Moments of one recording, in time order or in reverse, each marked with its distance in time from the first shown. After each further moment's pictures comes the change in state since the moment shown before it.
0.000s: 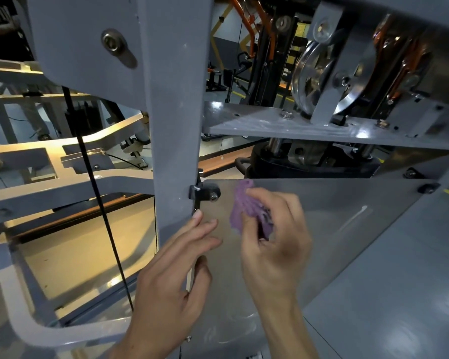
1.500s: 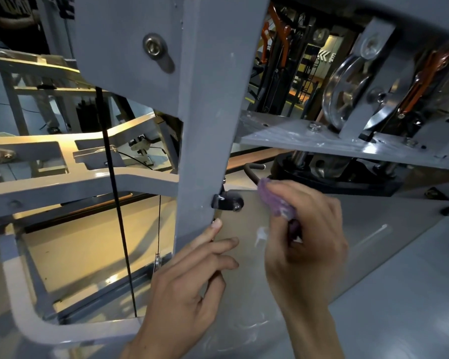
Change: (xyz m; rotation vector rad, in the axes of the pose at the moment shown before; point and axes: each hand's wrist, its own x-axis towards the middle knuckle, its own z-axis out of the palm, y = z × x) left_hand 0.010 -0.012 -0.003 -0.016 0.010 0.080; right_hand 0.024 -0.012 -0.002 0.034 0.007 -0.256
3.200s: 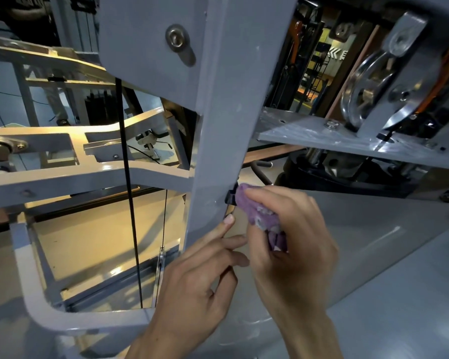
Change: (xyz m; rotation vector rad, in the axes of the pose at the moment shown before) left_hand -0.004 -0.001 0.001 0.012 -0.027 -0.017; right_hand -0.005 -0.027 0.007 0.047 -0.141 0.013
